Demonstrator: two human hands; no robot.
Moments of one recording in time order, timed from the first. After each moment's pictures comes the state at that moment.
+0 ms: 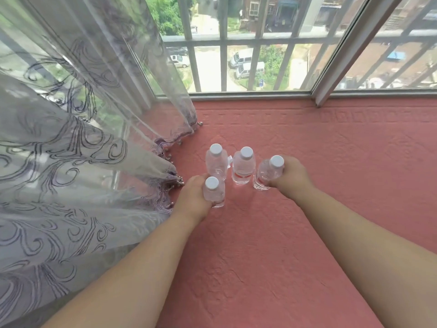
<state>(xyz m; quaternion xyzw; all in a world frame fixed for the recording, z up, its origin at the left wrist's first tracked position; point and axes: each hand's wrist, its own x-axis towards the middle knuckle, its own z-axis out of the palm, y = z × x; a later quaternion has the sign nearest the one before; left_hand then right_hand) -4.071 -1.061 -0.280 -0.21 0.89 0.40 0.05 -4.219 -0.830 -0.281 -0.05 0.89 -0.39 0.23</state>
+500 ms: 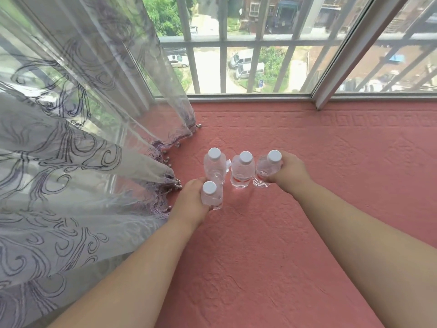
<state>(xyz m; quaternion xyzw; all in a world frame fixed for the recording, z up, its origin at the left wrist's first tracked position) -4.075 -1.061 -0.278 -0.21 0.89 0.39 0.08 -4.237 -0.843 -0.268 -0.03 0.88 -0.41 0.23</state>
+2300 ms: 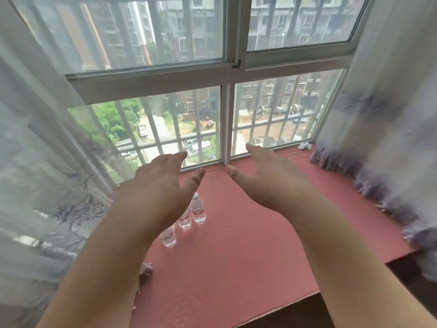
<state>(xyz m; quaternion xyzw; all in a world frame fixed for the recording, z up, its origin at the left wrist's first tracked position) -3.969 -0.896 0.177 -0.07 0.98 0.17 0.05 -4.011 -0.693 0.180 -0.07 0.97 -0.21 0.08</state>
